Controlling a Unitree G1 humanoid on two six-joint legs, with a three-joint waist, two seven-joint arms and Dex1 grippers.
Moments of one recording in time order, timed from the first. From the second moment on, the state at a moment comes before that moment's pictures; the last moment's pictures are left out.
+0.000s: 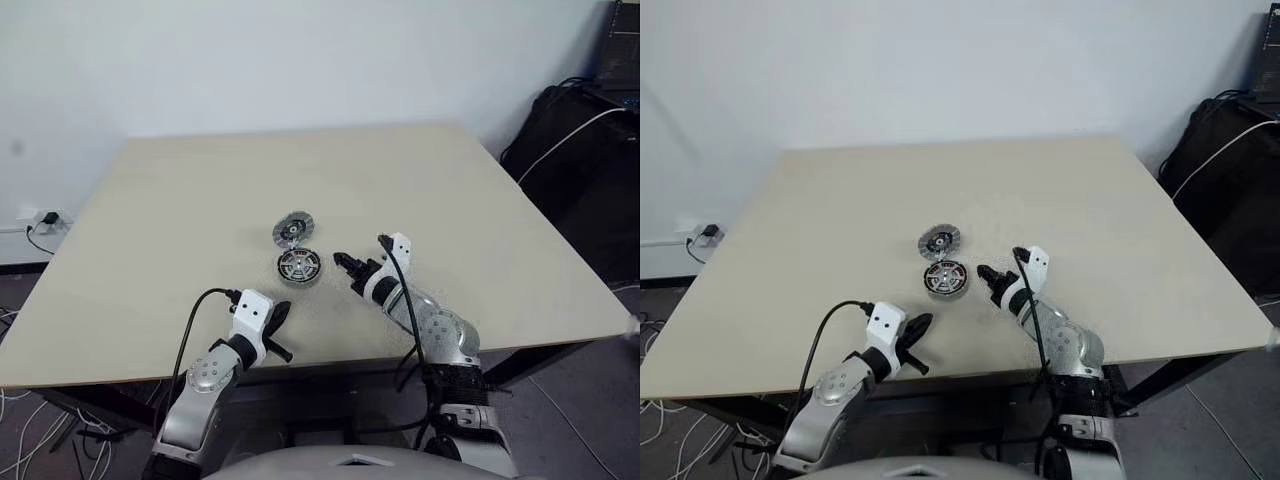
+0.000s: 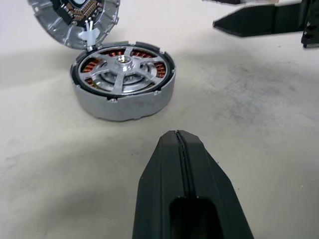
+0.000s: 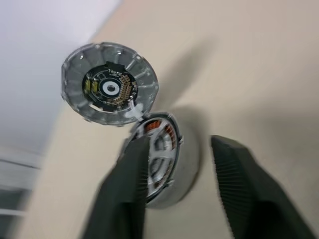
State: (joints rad) left arm 0.18 0.18 -0.22 -0.13 -0.06 0.20 -0.41; right arm -0.25 -0.02 -0.03 0.04 0.57 0.72 0.10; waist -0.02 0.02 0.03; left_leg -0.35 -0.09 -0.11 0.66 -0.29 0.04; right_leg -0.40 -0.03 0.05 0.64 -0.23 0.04
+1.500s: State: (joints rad) left arm 0.21 0.15 -0.23 -0.11 -0.06 0.16 -0.37; right arm -0.58 -0.24 0.50 0.31 -0.11 0.43 0.64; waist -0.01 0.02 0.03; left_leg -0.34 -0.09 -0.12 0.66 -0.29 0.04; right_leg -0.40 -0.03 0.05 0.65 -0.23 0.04
